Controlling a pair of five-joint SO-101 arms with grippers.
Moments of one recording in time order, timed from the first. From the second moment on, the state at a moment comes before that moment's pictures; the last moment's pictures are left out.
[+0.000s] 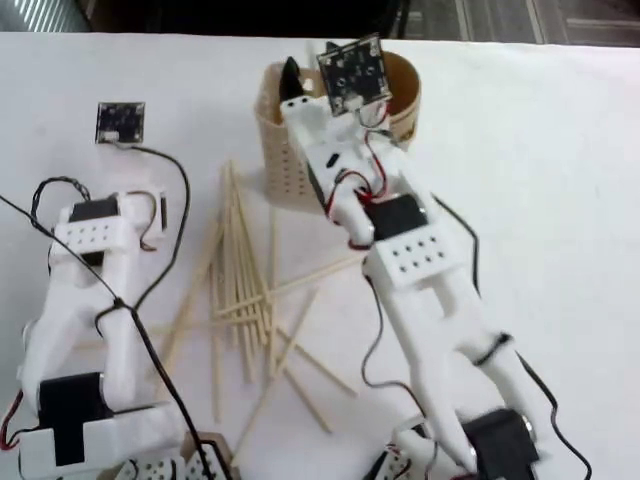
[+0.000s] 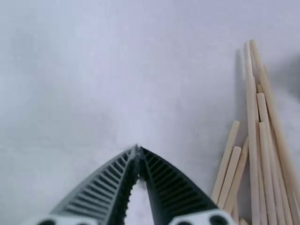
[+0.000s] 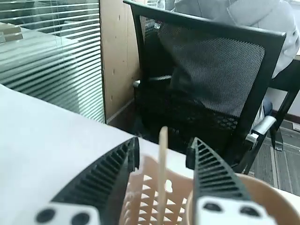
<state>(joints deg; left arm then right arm) -15.4 -9.4 35.9 43.0 -6.3 -25.7 -20.1 20.0 15.4 6.2</state>
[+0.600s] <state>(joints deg) -15.4 -9.4 35.9 43.0 -6.3 -20.7 -46.8 36.4 60.5 6.1</state>
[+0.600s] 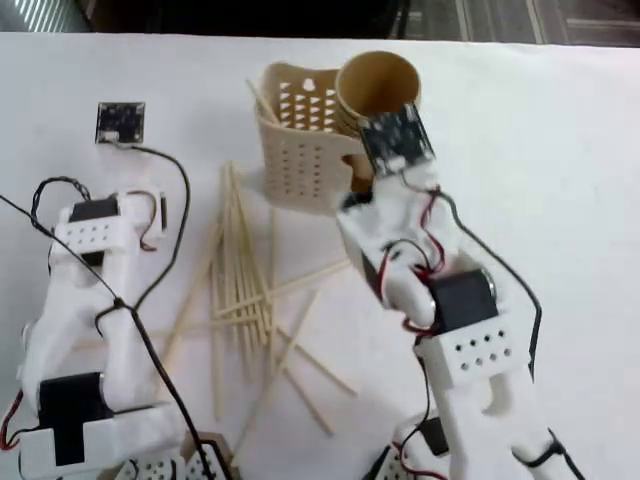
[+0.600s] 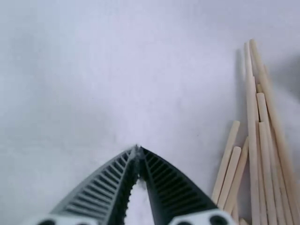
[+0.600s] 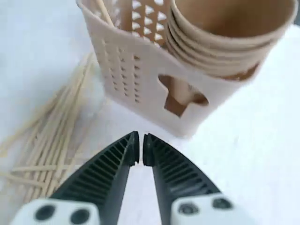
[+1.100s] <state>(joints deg) -8.2 -9.4 34.6 51.8 -10.6 -10.7 -50.4 64.5 41.7 3.6</state>
